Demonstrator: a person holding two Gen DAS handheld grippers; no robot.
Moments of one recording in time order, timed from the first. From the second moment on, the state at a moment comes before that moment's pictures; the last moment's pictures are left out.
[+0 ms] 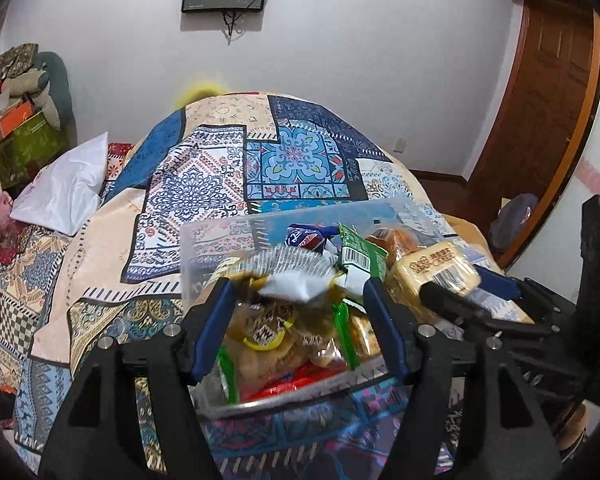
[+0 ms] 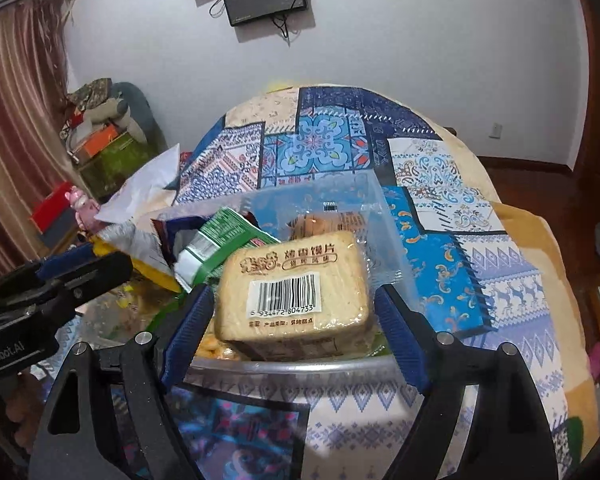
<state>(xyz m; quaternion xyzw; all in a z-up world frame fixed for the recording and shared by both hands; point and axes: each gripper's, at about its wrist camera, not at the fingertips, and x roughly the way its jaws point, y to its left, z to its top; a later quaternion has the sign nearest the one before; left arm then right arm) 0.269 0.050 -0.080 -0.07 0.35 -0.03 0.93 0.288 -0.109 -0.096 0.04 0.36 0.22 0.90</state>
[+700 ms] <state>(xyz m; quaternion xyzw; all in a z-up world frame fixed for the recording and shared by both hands) 0.109 0.046 0.040 -0.07 0.19 -0.02 0.98 0.160 -0.137 0.030 0.03 0.22 0.25 0.94</state>
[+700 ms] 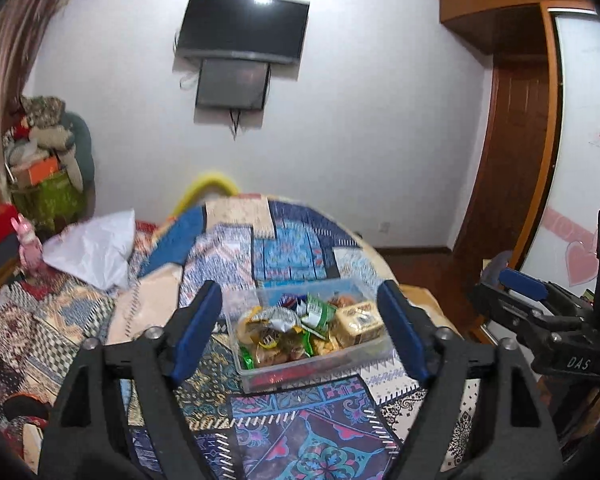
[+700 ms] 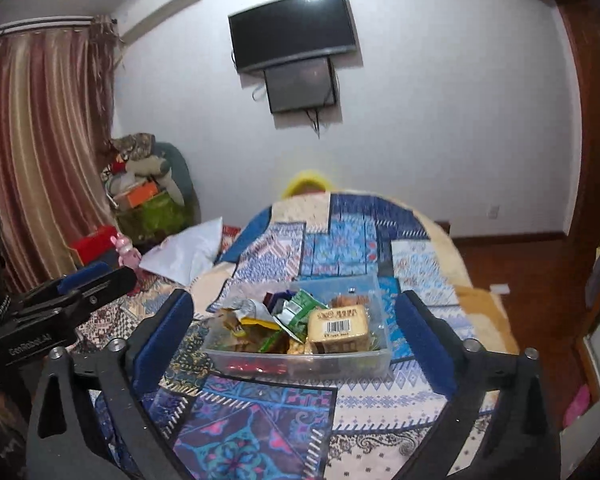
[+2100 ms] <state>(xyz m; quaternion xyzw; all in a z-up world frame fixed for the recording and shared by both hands) 0.071 0.032 0.035 -0.04 0.17 0.00 0.98 0.117 -0.144 0.021 0.03 0.22 0.24 0.95</state>
